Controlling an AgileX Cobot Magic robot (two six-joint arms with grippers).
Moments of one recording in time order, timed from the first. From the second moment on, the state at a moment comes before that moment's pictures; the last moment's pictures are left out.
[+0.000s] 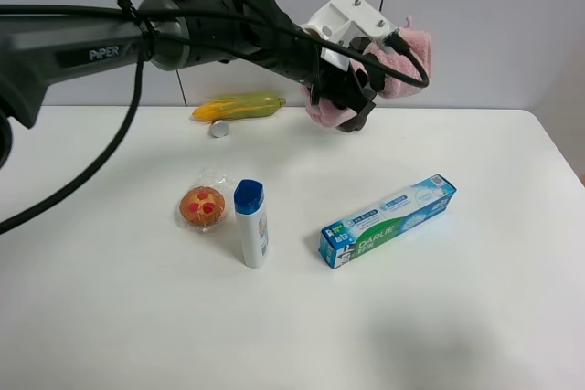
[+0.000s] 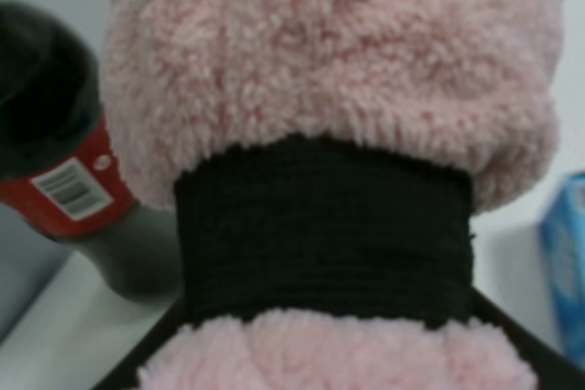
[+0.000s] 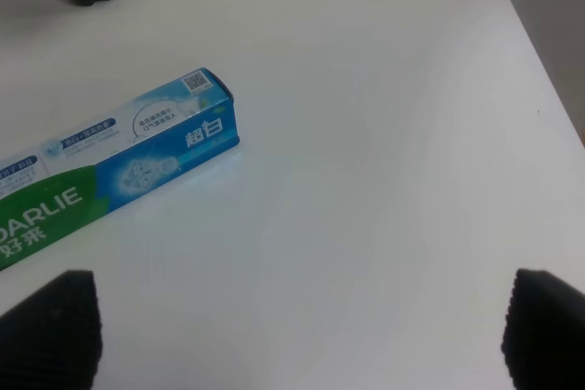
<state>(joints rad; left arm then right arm) -0.66 2.15 -1.78 -0.58 0.39 0.84 -0.10 0.00 -0.50 0.02 1.07 -0.01</state>
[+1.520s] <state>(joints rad) -0.19 1.71 -1.04 -0.13 0.28 -0.07 -0.10 0.00 -0.50 0.02 1.07 -0.01</state>
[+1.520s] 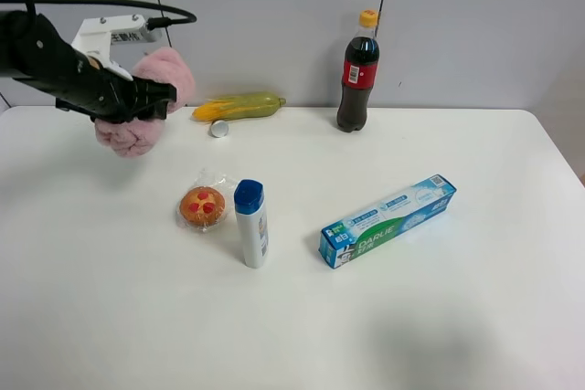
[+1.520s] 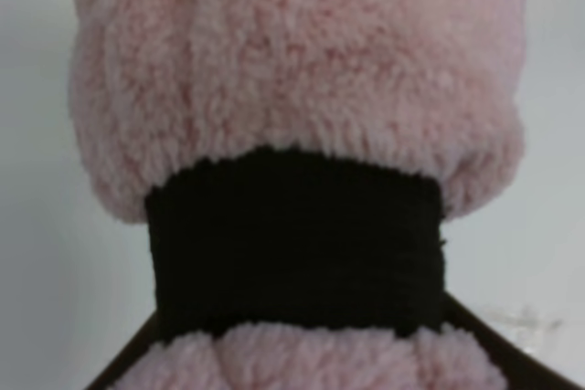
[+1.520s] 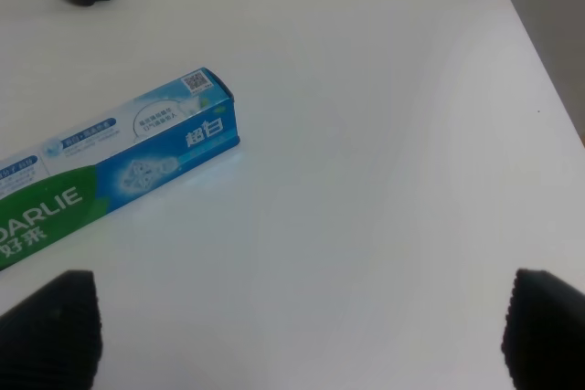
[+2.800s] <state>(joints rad) -0.10 1.86 -0.69 -0.10 -0.21 -0.12 -0.10 0.00 -0.50 0.02 1.07 -0.01</state>
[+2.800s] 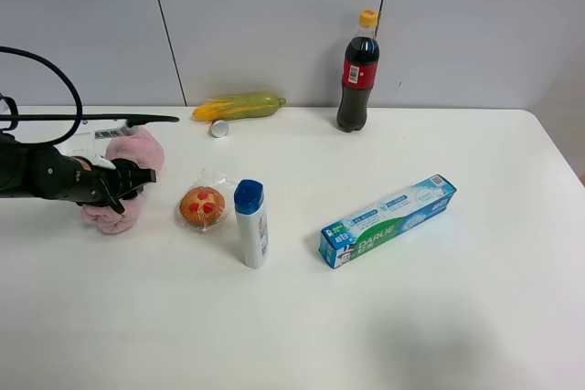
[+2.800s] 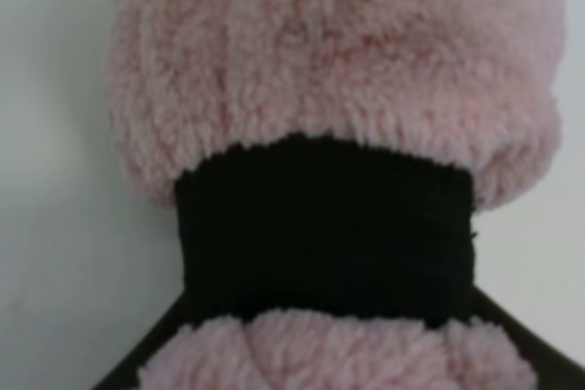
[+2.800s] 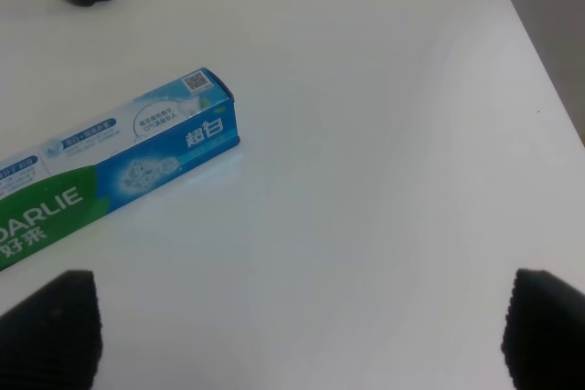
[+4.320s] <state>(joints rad) -0.17 0.86 -0.78 0.15 0.74 -0.15 -0.10 0.00 -0.50 0.02 1.07 -0.01</state>
